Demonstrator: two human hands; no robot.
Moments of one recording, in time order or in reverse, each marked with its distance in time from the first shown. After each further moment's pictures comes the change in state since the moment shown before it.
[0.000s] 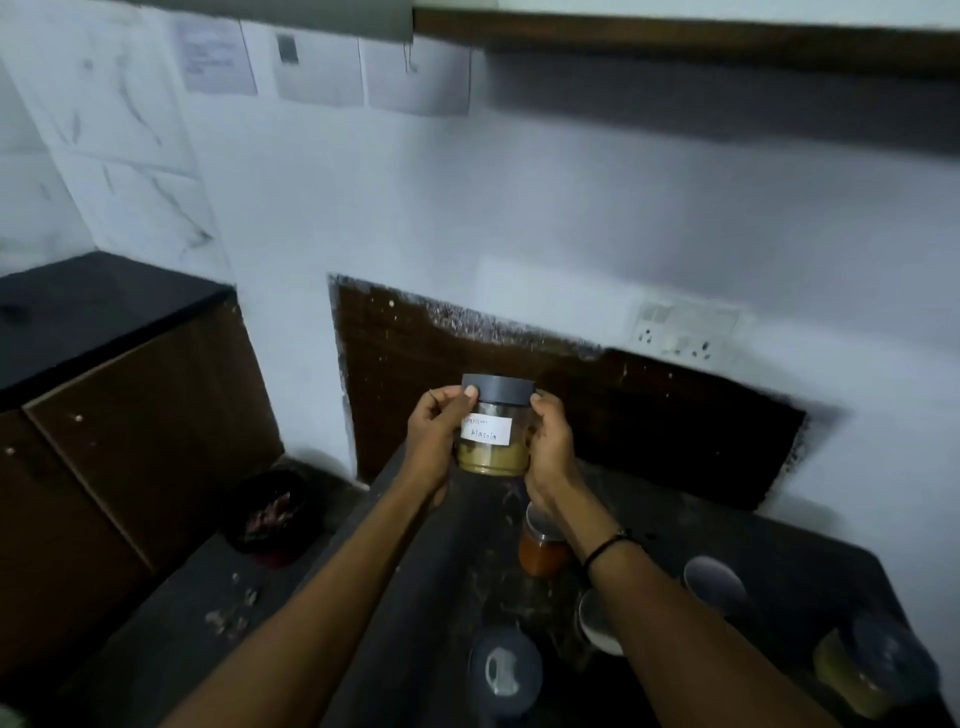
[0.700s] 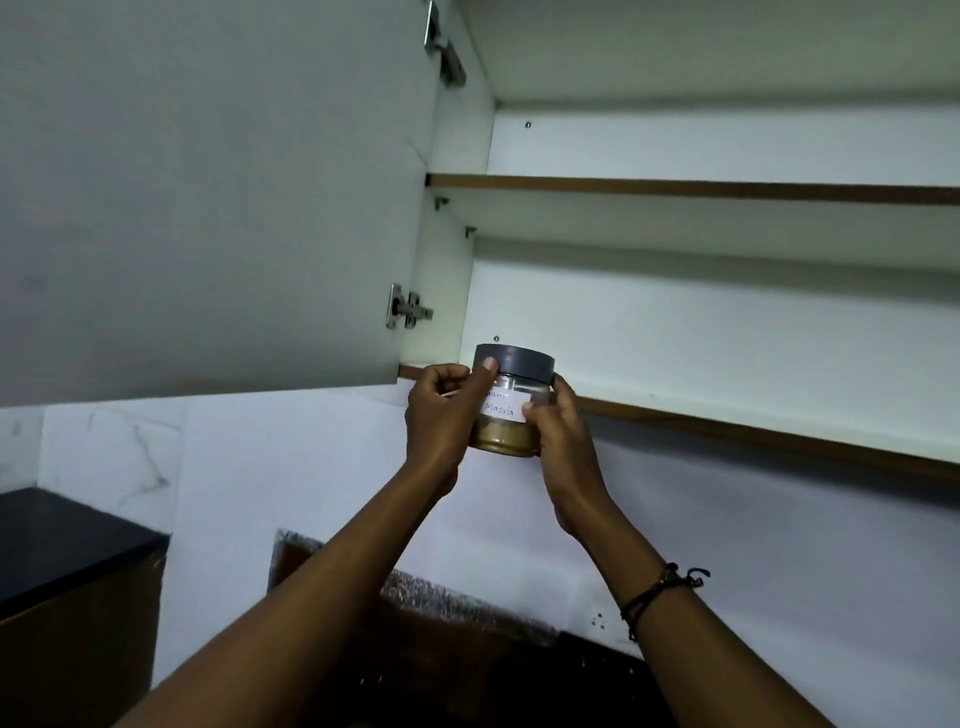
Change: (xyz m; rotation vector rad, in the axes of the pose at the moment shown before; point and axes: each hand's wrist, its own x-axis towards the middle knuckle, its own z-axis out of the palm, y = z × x) left_hand 0.051 0.290 0.160 0.010 0.025 0.583; right_hand 0.002 -0.310 0.091 -0.315 -0.208 -0.774
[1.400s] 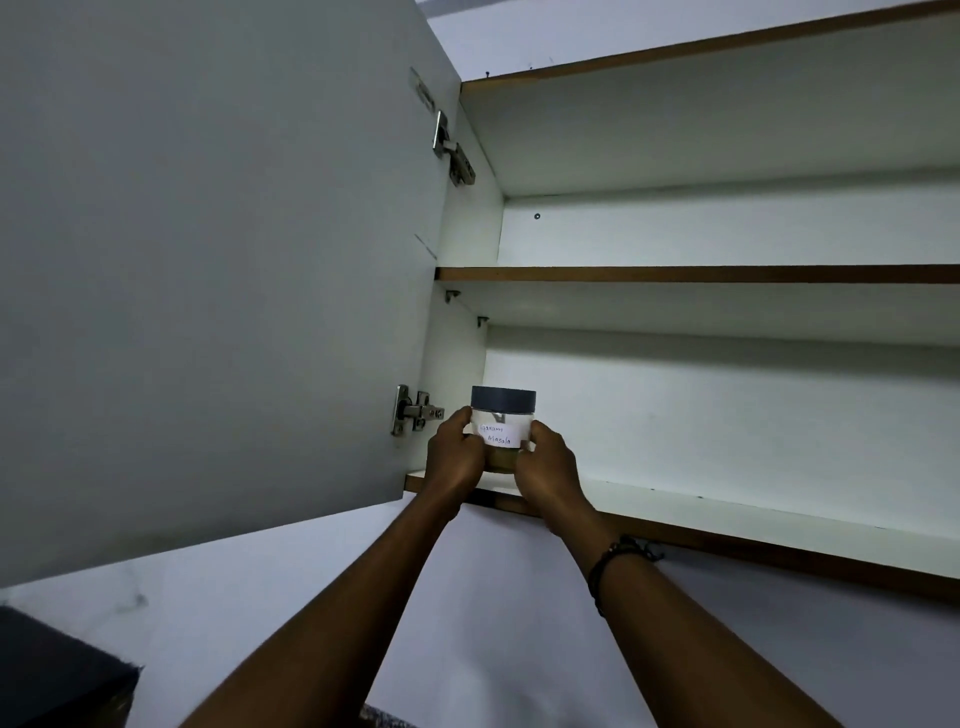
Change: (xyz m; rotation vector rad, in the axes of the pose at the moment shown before) left_hand 0.137 0.001 0.023 0.374 -0.123 0.097; right_hand 0.150 0.011 0.044 -0.492 0.049 0.018
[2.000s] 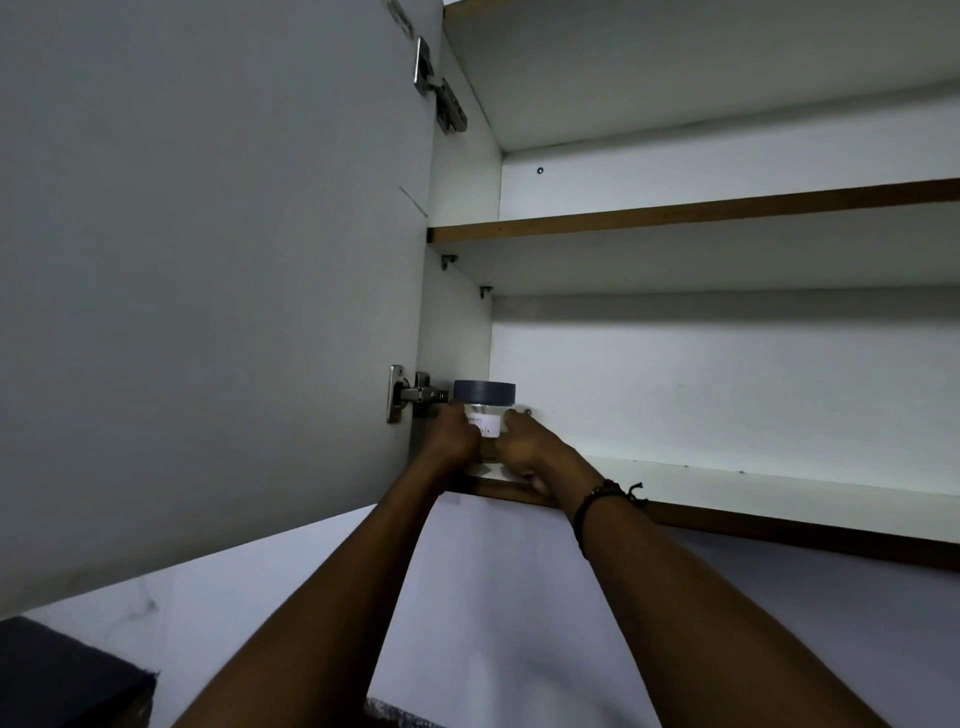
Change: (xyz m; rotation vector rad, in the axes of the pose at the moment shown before) left_hand 0.071 -0.044 -0.004 0.322 -0.145 -0.092; right_hand 0.055 0.015 0.039 -0.069 -0.334 0.086
